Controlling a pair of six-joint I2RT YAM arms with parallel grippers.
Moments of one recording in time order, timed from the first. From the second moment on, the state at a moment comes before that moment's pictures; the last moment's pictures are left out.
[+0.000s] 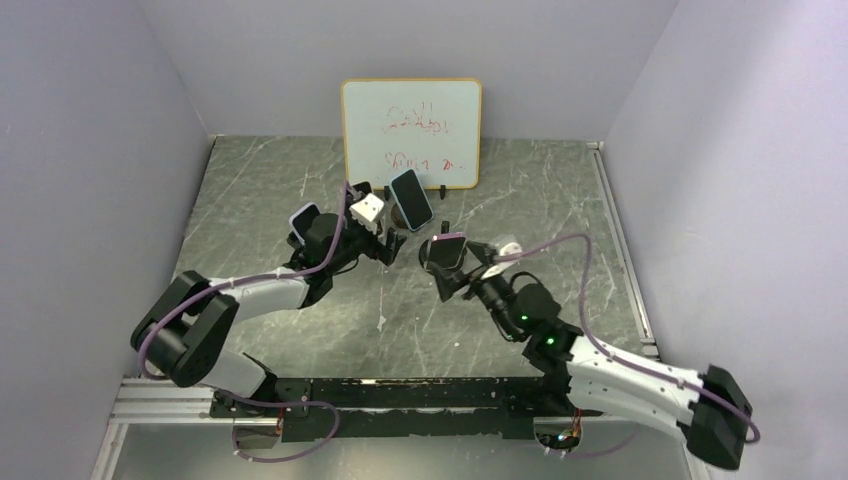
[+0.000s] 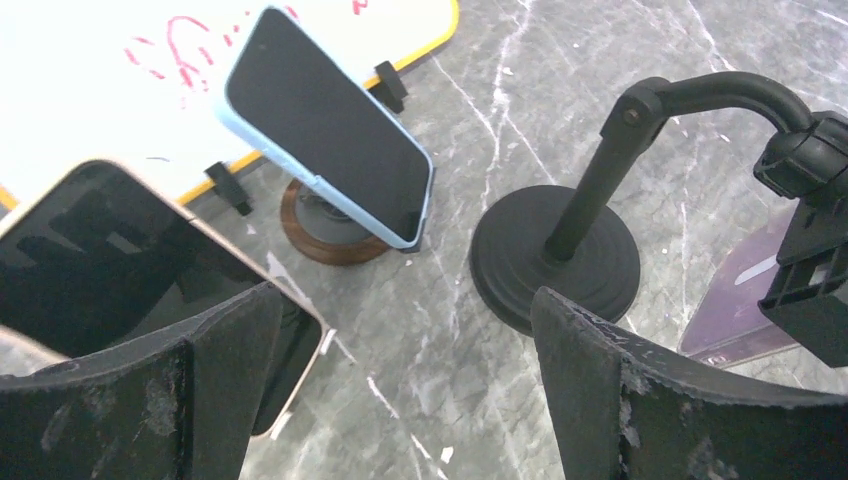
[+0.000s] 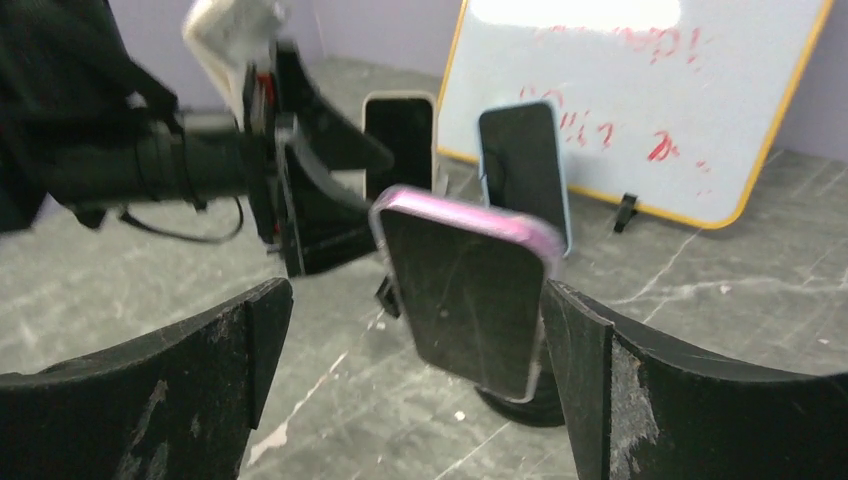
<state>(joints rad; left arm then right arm) -0.61 1.49 0.61 0.70 0.13 0.03 0.91 0.68 0.30 0.52 0.32 0.09</state>
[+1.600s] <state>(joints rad) -0.57 1.35 0.55 0.53 0.08 -0.02 1.02 0.73 0.36 0.60 0.53 -0.01</state>
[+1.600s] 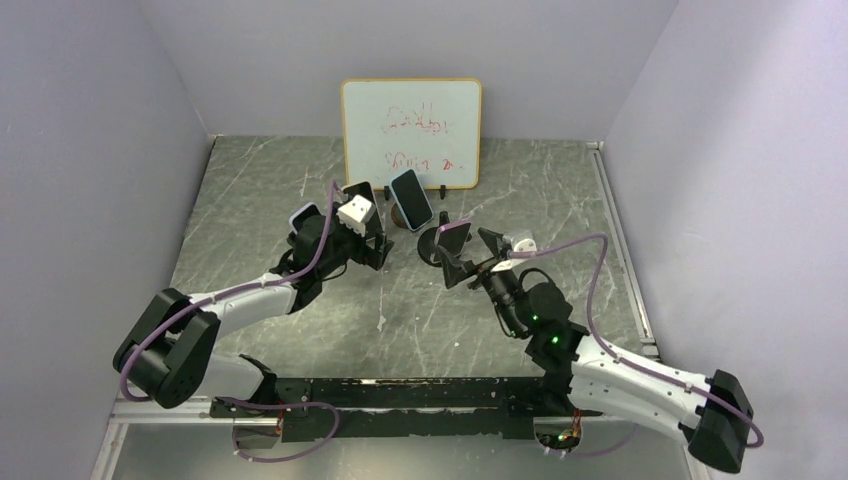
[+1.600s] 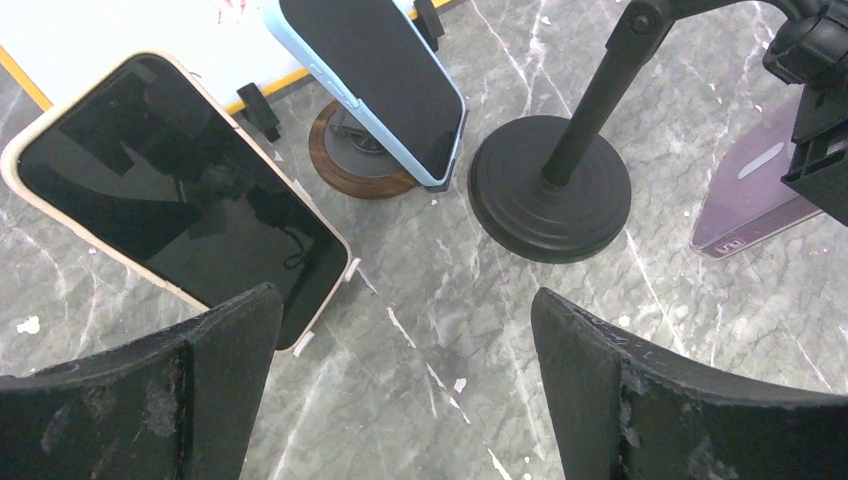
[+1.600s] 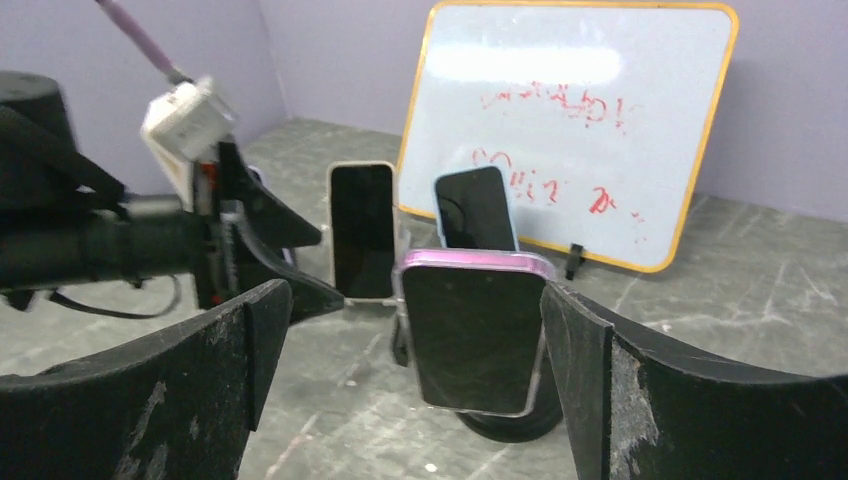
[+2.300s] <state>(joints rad) -0.56 1.35 0.55 0.52 0.10 -0.02 0.73 0.96 0.46 0.49 0.03 0.07</state>
